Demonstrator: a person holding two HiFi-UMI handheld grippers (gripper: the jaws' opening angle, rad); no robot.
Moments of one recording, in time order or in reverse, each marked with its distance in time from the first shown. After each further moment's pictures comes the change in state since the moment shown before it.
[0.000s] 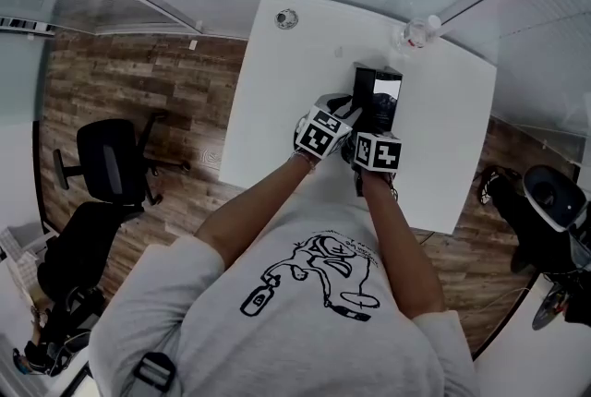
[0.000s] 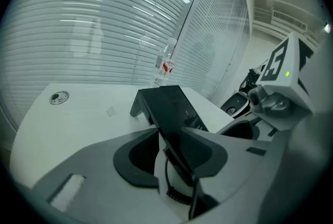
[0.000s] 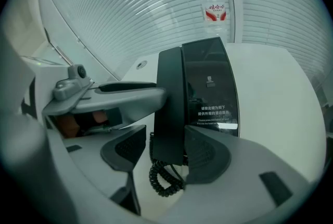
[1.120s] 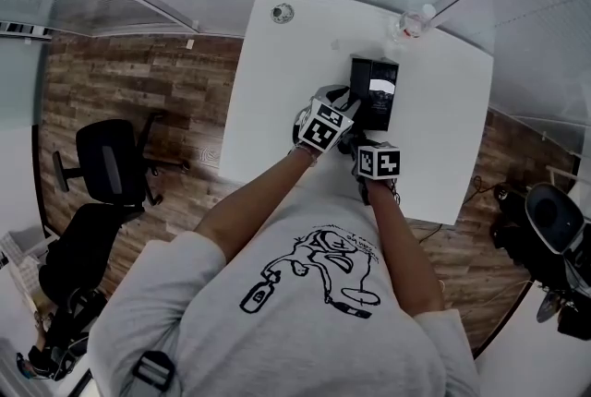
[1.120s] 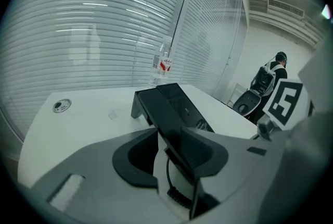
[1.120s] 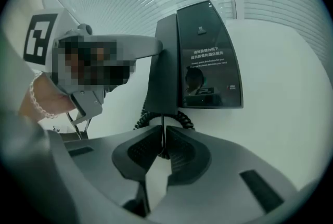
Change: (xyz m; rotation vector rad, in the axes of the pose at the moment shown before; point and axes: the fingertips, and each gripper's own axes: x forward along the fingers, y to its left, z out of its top) left arm 0.001 0.001 -0.004 0.084 0.028 0.063; right arm 0.009 -0.008 -0.078 -0.032 0.113 0.106
